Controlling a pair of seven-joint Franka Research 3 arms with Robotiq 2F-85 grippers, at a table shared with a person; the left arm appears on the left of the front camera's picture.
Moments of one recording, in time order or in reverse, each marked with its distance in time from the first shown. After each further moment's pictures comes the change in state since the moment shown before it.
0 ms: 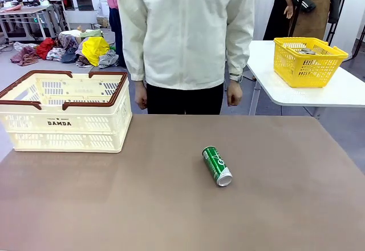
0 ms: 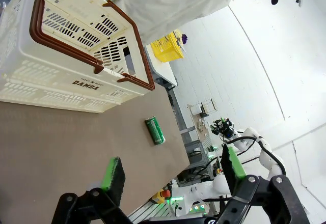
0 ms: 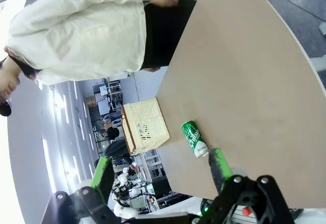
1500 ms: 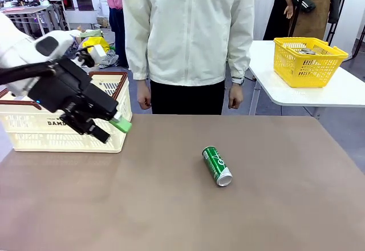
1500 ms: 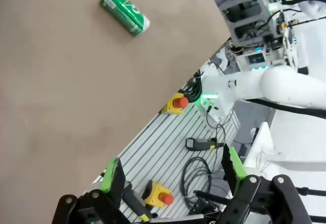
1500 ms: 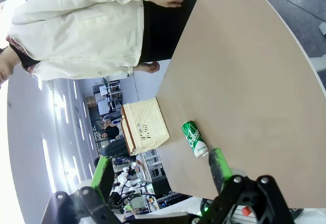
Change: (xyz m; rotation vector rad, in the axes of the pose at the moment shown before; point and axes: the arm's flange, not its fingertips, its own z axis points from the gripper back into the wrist) left arm -0.152 -0.198 -0.354 0.292 0.779 -0.324; right arm 0.000 0.000 0.000 -0.002 0.001 -0.001
